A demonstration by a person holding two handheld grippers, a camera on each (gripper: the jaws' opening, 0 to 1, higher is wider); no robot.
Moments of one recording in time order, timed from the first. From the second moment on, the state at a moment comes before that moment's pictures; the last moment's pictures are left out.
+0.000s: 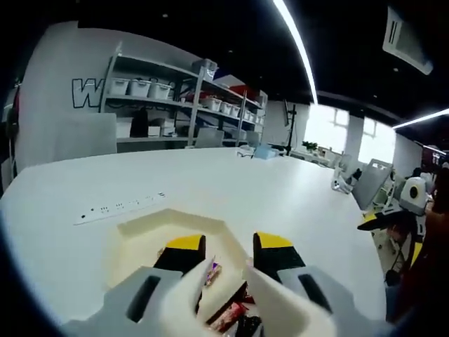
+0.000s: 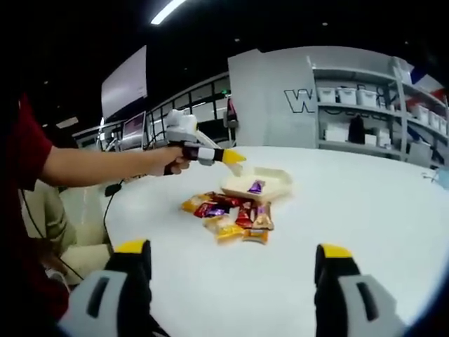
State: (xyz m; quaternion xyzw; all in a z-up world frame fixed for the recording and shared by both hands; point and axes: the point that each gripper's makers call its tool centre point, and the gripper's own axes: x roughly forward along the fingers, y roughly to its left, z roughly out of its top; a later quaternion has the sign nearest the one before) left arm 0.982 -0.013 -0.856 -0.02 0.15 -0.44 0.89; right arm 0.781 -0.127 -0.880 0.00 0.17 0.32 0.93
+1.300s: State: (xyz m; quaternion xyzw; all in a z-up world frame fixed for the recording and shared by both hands) left arm 0.921 -0.003 -0.906 0.02 0.20 -0.47 0.86; right arm 0.775 -0.111 -0.874 0.01 0.16 0.34 0.93
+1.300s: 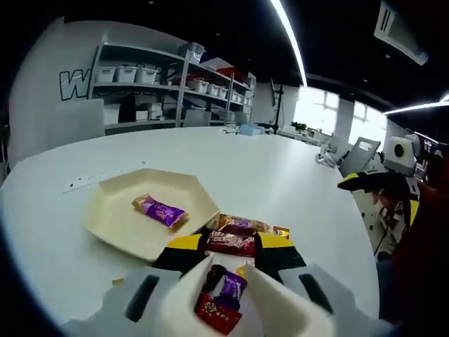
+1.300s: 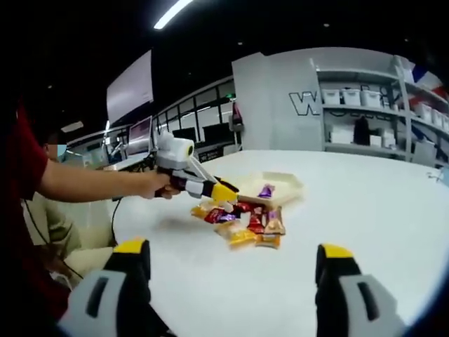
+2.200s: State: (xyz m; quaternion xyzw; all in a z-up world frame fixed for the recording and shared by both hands) left arm 0.912 0.010 -0.927 0.04 0.20 -0.47 0.86; right arm 0.771 -0.110 -0.874 0.01 0.16 0.34 0.93
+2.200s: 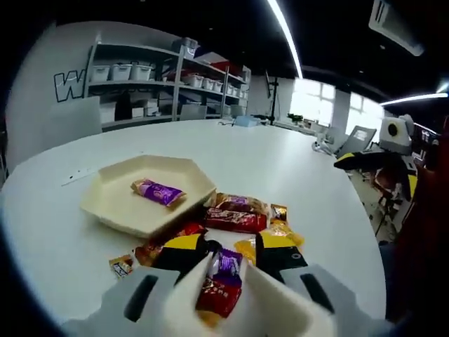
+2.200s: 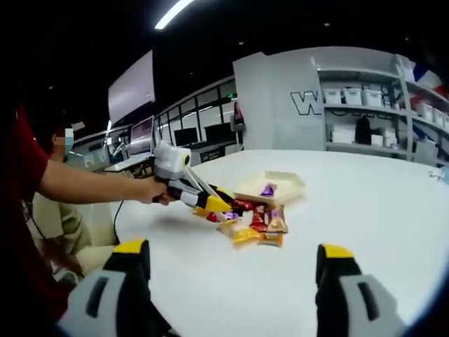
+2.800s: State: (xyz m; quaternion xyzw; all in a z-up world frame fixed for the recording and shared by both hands) left arm 0.910 0.012 -0.931 0.01 0.20 -0.47 0.86; right arm 0.771 -0.113 -0.874 0.00 0.16 0.33 0.93
